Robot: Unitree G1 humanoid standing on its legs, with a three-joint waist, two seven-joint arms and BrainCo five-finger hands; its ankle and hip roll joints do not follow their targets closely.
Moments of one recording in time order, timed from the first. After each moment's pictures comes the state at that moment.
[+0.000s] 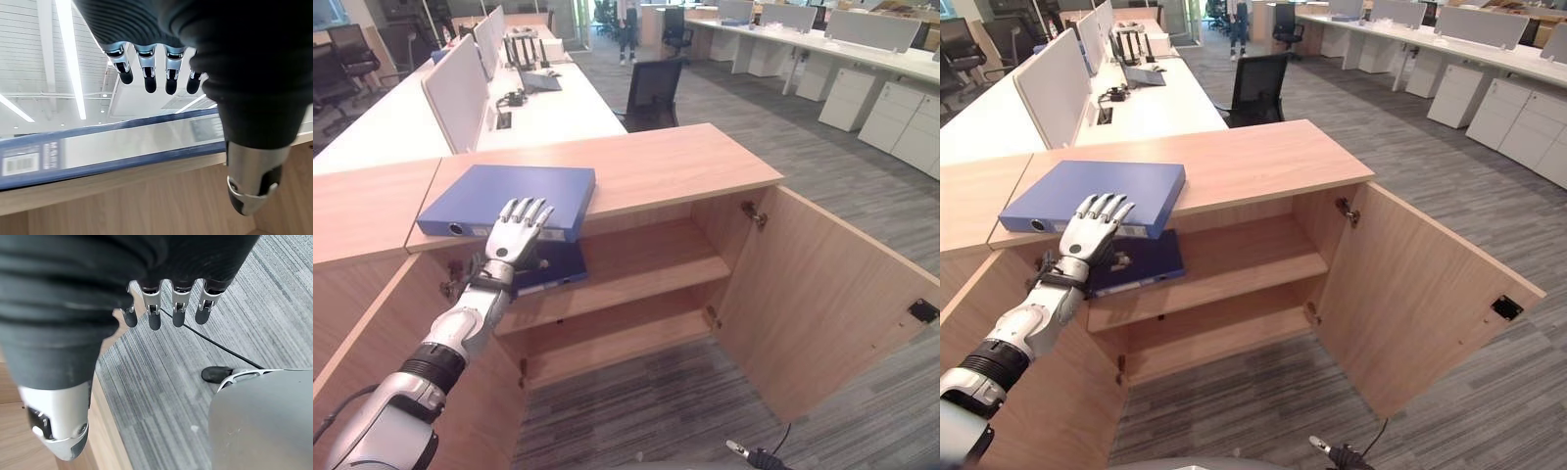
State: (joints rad) left arm -0.47 0.74 -0.48 0.52 0.85 0.01 0.50; right arm 0.00 -0.18 0.15 1.30 0.37 -0.03 -0.13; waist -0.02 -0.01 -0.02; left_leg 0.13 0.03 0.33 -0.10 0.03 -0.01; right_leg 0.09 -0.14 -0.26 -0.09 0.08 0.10
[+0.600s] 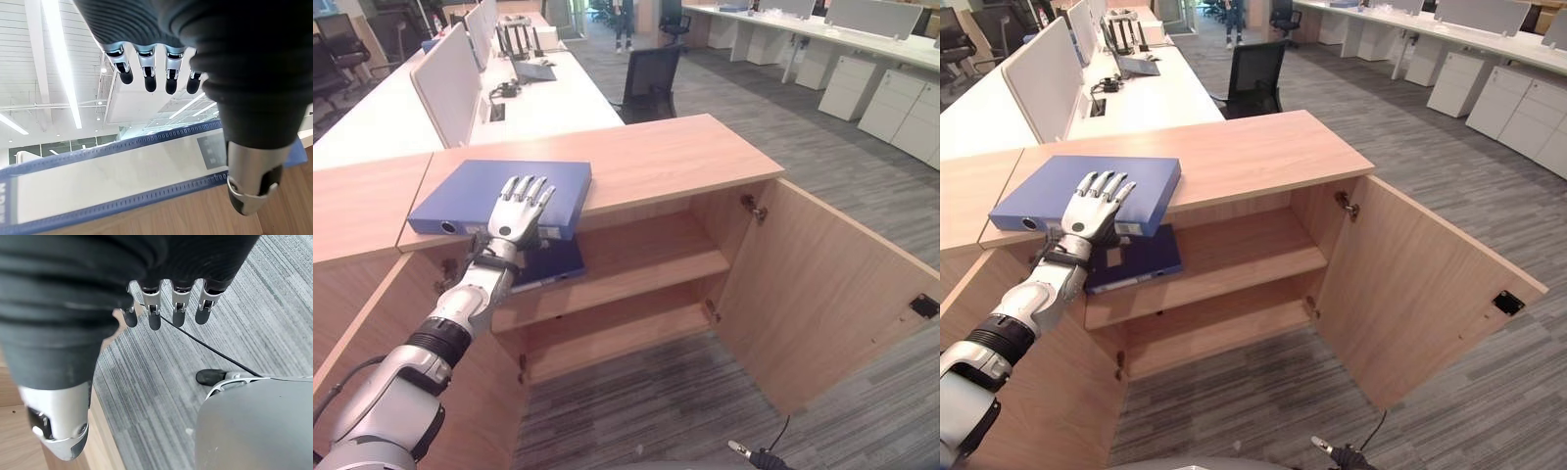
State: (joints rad) left arm -0.59 0.75 -0.55 0.56 0.85 0.02 0.50; right arm 0.00 -0.19 0.15 1.30 0.37 -0.03 -0.13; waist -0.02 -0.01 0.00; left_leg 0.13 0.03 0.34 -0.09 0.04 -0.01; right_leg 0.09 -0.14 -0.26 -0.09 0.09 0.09
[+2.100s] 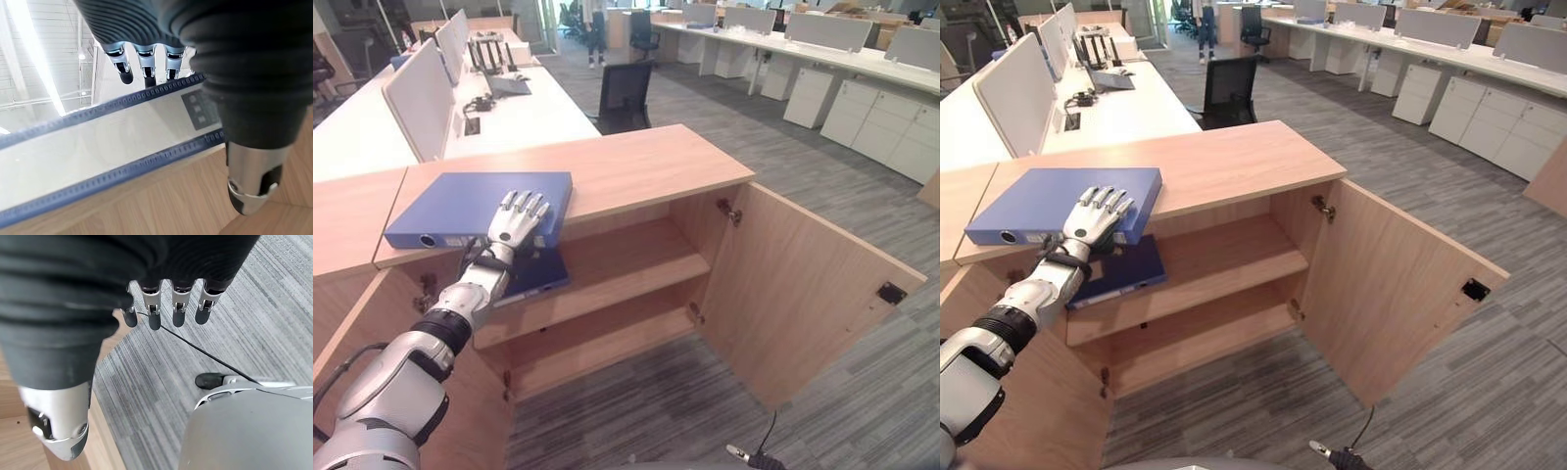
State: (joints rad) left arm -0.69 0.74 -0.73 0.80 0.85 0.04 0.49; right arm 0.00 -0.19 0.19 1.31 0.37 -0.03 -0.13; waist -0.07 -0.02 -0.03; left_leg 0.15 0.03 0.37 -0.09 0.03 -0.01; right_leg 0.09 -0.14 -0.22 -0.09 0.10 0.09
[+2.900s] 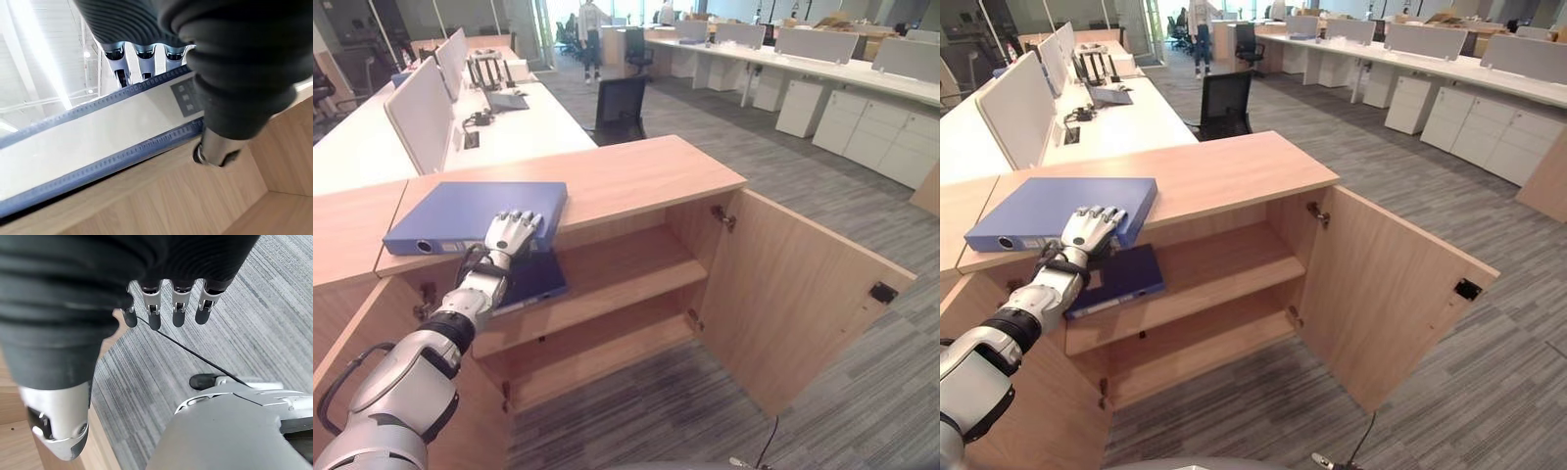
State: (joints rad) left arm -0.72 0.69 -0.75 0.96 0.85 0.05 0.52; right arm 0.03 -0.19 0.19 1.34 0.37 -0.03 -0.13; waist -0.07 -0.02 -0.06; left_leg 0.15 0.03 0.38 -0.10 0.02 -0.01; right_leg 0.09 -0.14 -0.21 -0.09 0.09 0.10
